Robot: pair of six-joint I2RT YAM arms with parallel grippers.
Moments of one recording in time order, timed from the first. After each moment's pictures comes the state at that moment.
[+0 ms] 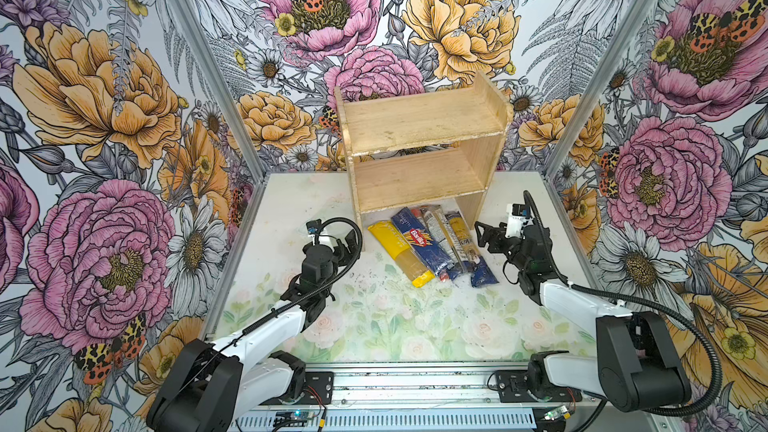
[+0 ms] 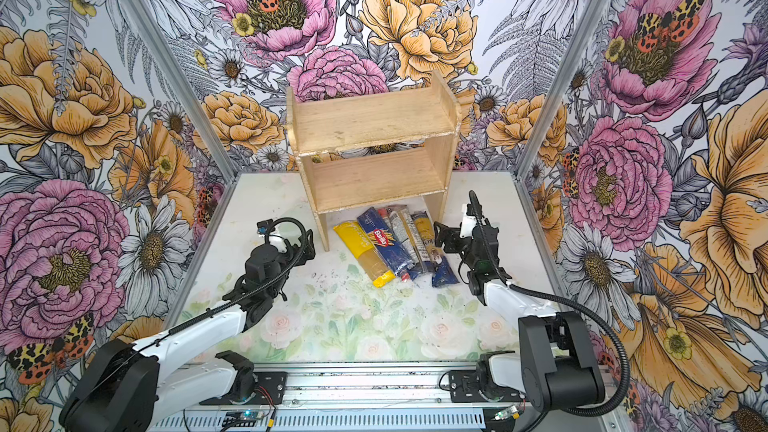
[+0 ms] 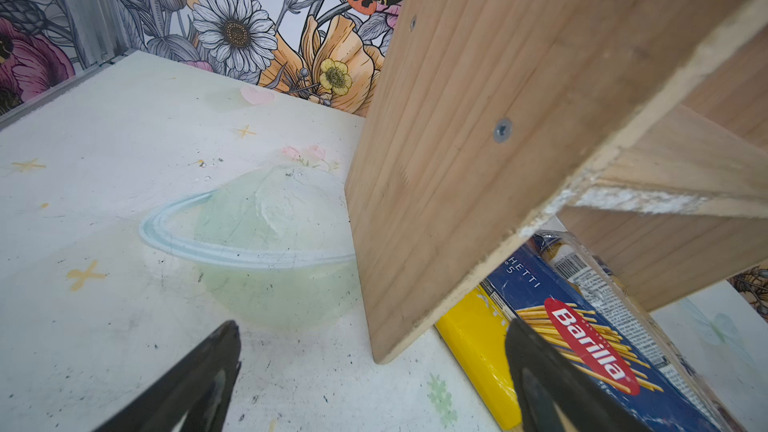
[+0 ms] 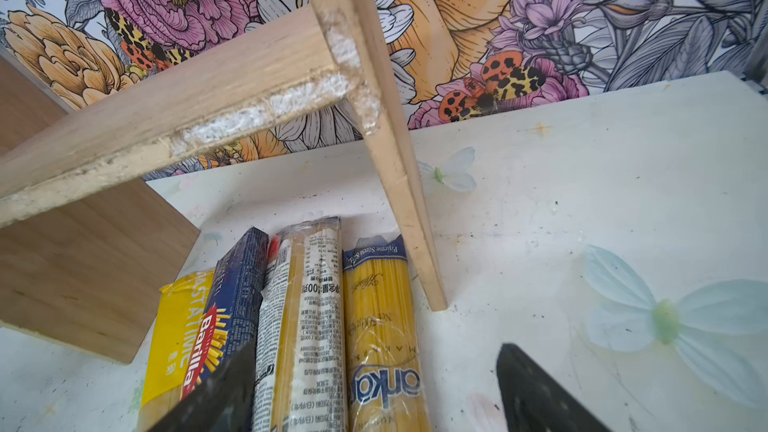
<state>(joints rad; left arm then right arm) -0.43 1.11 0.40 0.44 -0.33 -0.42 0.10 1.30 0.50 0.46 -0.24 0.28</state>
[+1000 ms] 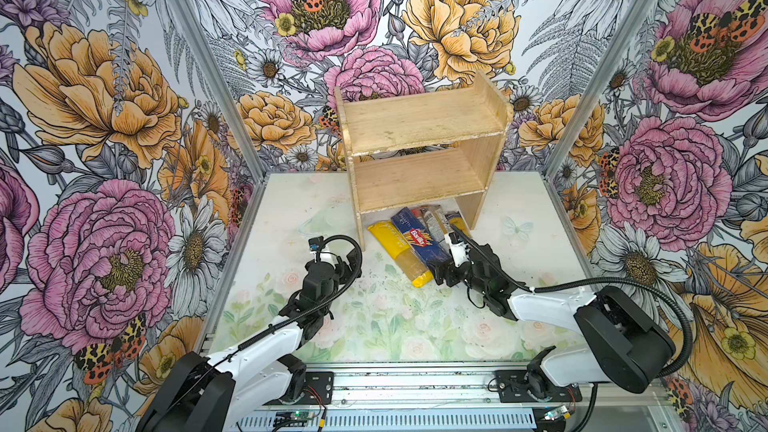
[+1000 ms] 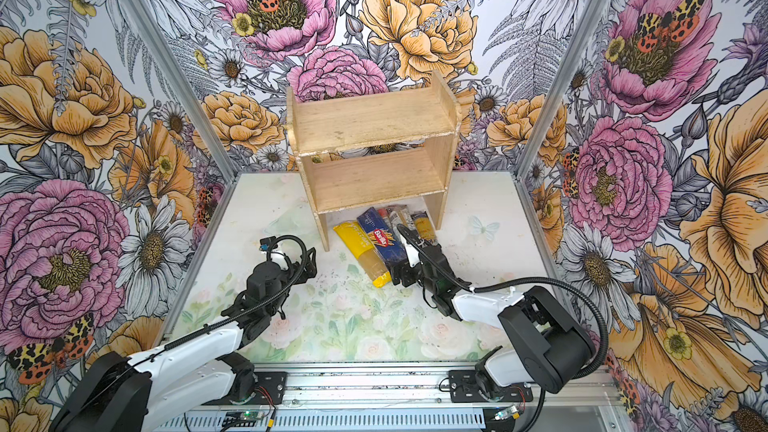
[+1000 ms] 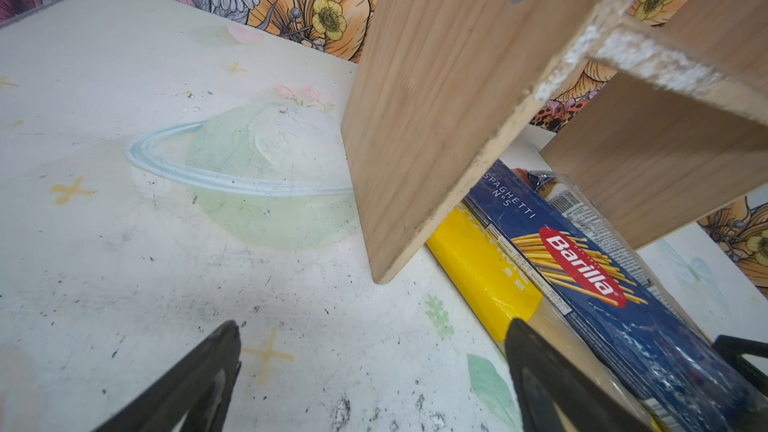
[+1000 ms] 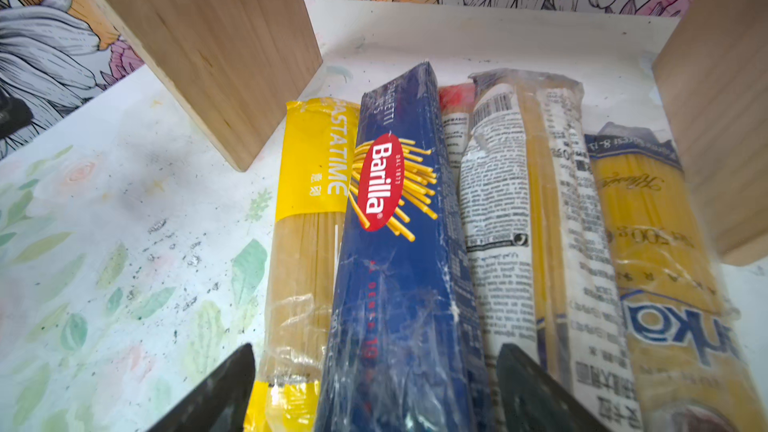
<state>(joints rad) -0.50 1.01 0.25 0.41 -0.33 -0.48 0.57 1.43 0.46 0.46 -0.06 0.16</state>
